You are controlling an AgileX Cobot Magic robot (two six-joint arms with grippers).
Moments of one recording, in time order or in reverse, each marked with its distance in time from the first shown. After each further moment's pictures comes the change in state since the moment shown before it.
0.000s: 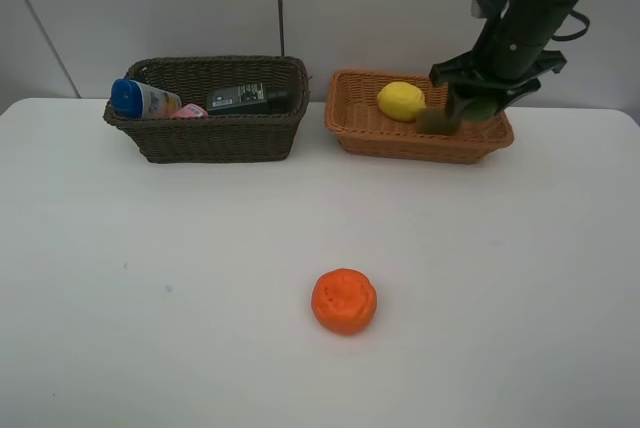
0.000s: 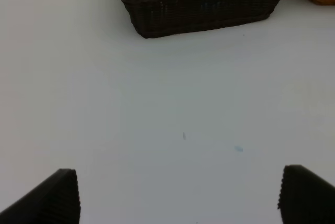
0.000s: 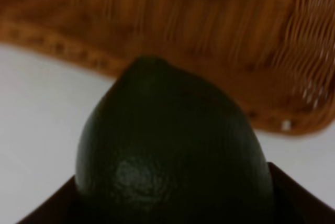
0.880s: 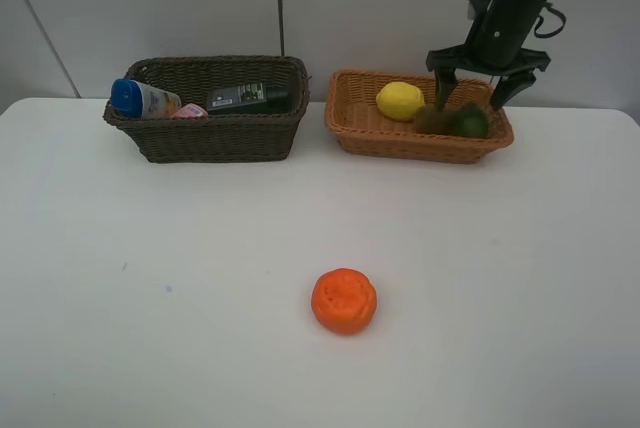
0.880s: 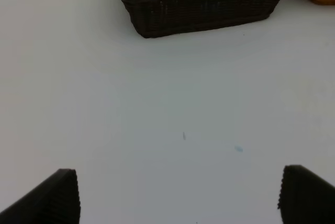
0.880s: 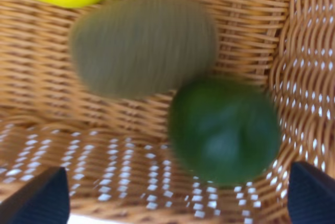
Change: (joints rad) left arm 0.000 0.000 0.000 -0.001 0.000 0.000; right arm -0.064 0.244 -0.407 0.080 0.282 0.019
